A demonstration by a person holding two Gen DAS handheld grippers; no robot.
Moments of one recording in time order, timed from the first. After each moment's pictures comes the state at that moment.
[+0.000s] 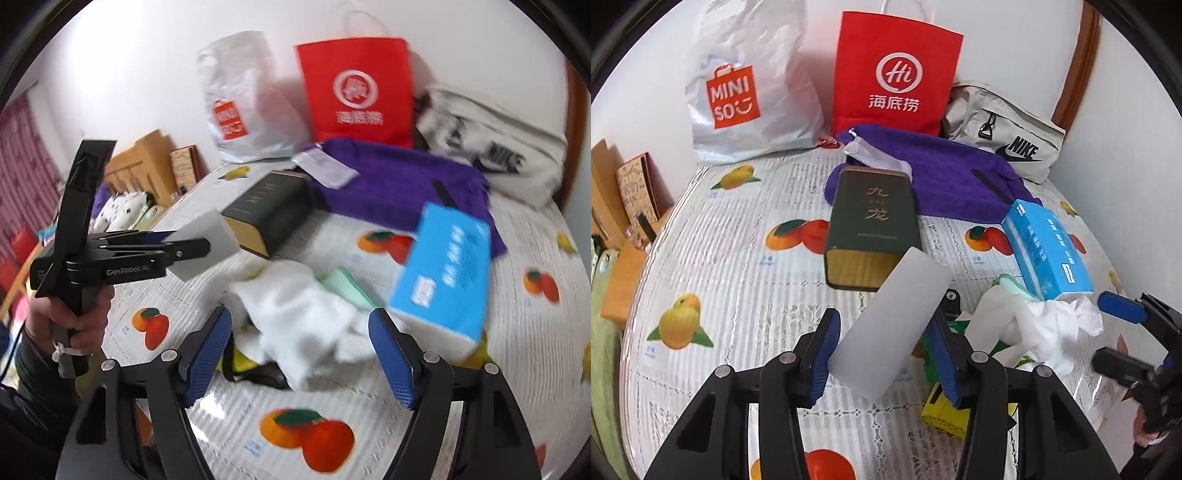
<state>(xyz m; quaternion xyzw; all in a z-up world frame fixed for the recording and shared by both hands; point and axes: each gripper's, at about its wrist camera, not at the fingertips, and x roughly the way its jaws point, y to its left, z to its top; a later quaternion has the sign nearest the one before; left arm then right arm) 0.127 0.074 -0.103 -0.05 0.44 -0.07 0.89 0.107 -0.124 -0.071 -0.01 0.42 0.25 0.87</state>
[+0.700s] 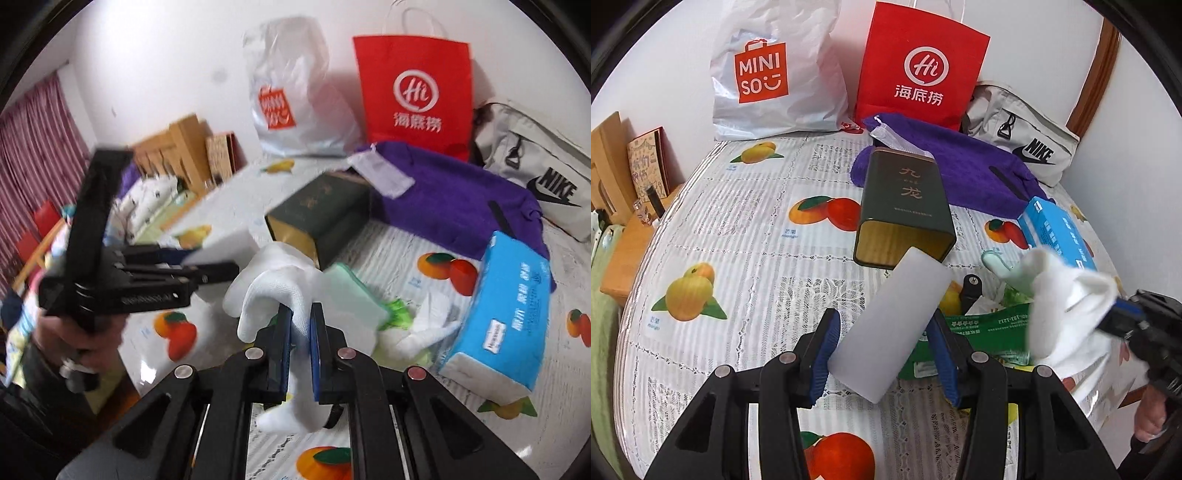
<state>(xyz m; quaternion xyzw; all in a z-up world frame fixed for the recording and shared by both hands) 0.116 0.098 -0.115 -0.07 0.45 -0.05 0.89 0.122 -0.086 -0.071 -0.02 0.42 0.32 0.85</state>
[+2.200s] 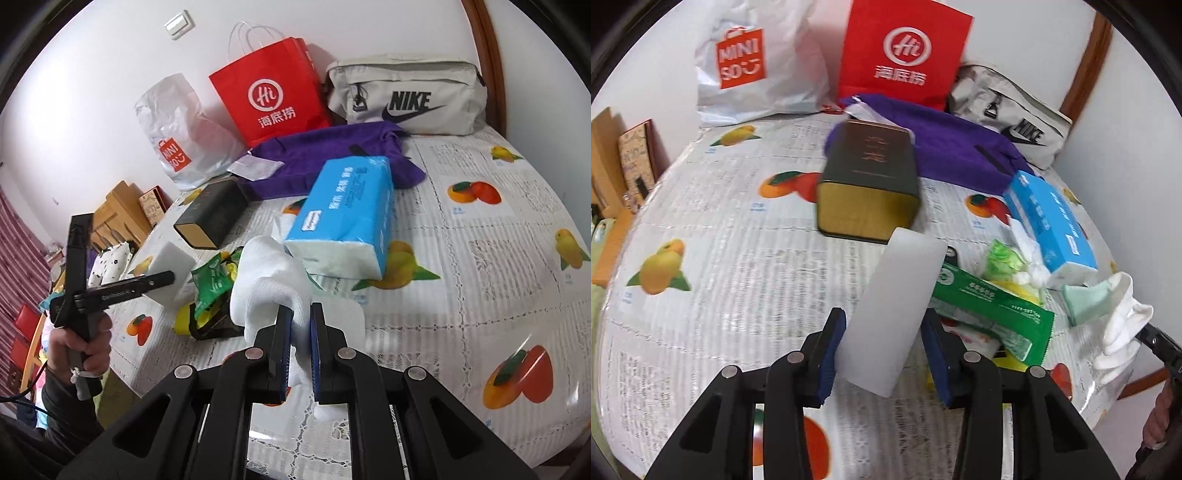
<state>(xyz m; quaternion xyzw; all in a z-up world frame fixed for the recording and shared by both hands) 0.106 0.069 -0.133 -0.07 0.47 -0.06 0.88 0.063 -0.237 -0.095 0.12 0.43 0.18 0.88</state>
